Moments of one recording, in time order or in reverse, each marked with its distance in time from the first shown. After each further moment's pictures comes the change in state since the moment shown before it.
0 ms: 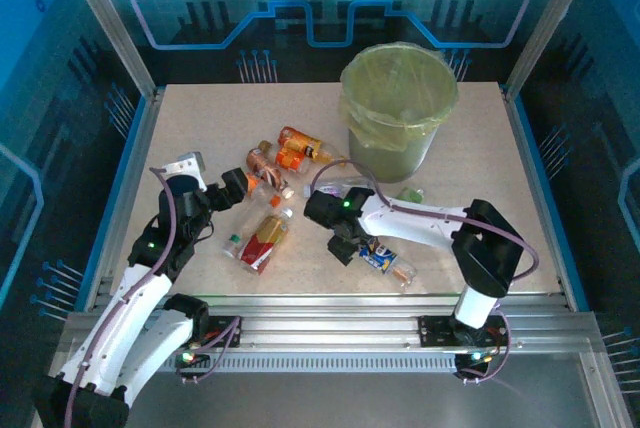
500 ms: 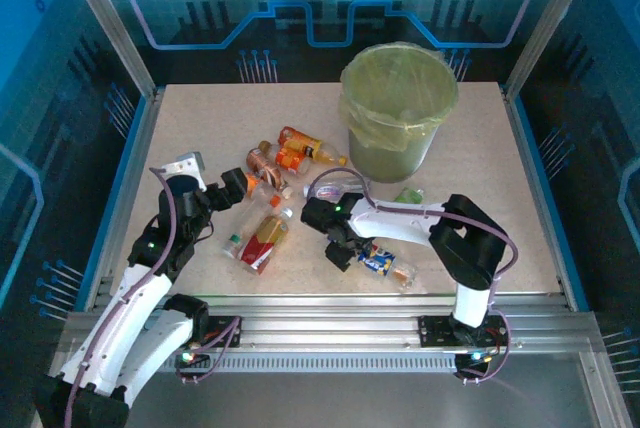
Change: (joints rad) left arm 0.000 0.000 0.000 0.000 -0.011 0.001; right arm -0.001 0.092 -0.018 0.066 -0.049 -0.030
